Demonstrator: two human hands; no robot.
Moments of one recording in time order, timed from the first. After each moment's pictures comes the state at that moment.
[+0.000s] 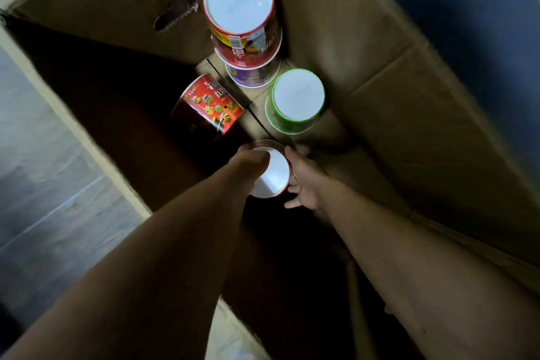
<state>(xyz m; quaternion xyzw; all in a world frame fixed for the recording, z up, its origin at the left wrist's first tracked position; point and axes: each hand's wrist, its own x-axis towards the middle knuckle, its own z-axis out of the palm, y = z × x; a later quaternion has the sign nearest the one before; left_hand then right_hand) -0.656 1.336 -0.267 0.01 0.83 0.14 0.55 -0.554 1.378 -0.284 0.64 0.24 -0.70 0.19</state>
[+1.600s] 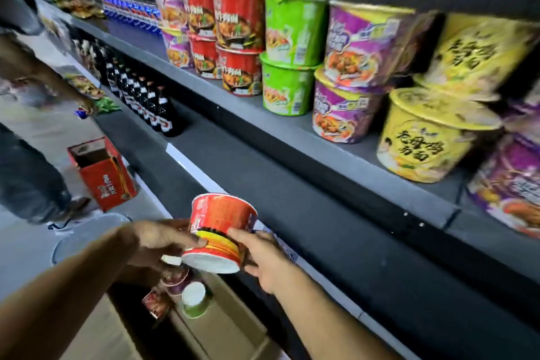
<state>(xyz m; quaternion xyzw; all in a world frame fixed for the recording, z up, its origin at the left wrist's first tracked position) -0.481 1.311 0.460 0.25 0.68 0.29 0.62 -0.274 1.372 0.451 0.48 0.42 -0.75 -0.16</state>
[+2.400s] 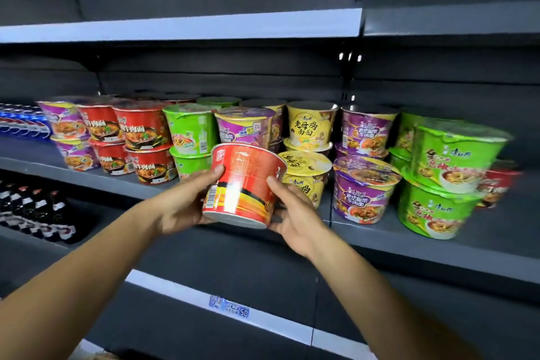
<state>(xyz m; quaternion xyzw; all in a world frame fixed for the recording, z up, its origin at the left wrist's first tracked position) -0.351 1.381 0.695 0.50 0.45 0.41 0.62 -0.156 1.373 0.659 0.37 0.37 -0.66 -0.54</state>
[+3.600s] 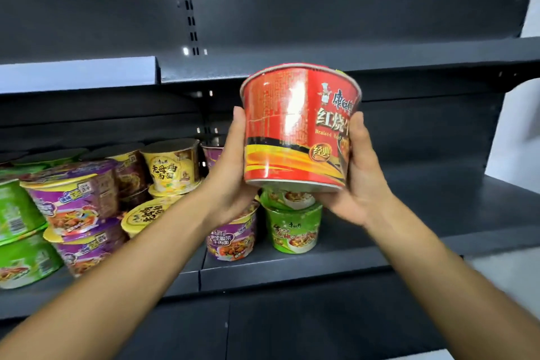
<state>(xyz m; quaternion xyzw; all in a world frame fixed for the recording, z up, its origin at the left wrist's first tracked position) -0.051 1.339 0.799 0.63 0.13 0.36 0.68 0.102 1.283 0.779 0.19 0.47 -0.55 -0.66</state>
